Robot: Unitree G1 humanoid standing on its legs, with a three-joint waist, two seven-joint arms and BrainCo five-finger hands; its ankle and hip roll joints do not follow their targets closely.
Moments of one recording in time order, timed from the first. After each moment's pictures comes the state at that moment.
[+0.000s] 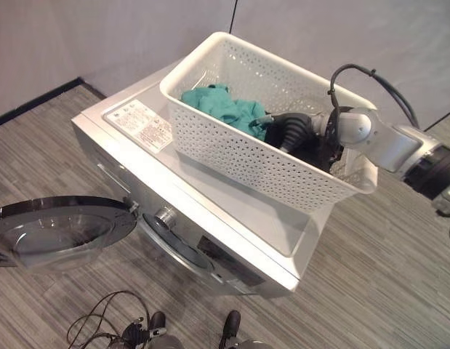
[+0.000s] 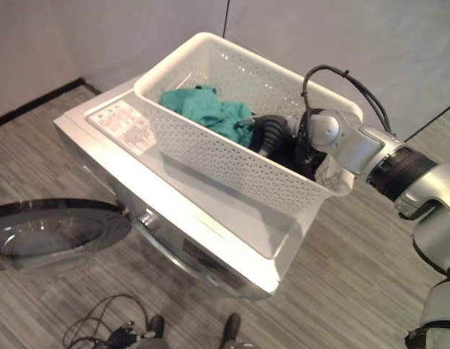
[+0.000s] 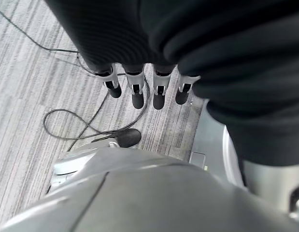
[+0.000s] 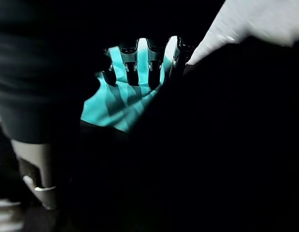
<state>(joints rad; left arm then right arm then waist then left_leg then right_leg) -0.05 0.32 -0.26 1.26 -0.04 -0.13 0.03 -1.37 -0.90 1.20 0.52 0.28 -0.04 0.35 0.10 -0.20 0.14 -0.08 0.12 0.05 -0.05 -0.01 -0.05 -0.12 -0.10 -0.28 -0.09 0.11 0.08</state>
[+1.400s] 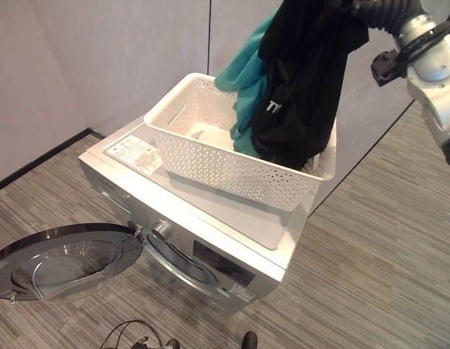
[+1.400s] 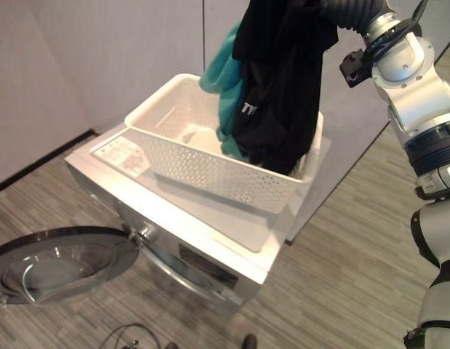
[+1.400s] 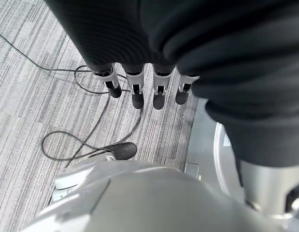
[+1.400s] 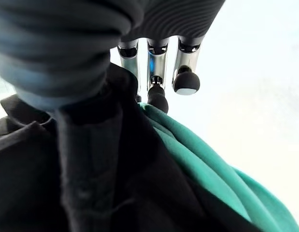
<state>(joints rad) 0.02 0.25 -0.26 1.32 -0.06 -0.12 0.07 -1.37 -0.94 0.68 0.61 0.41 -0.11 -0.06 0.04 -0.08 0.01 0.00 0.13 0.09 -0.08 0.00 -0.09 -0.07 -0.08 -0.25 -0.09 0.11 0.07</state>
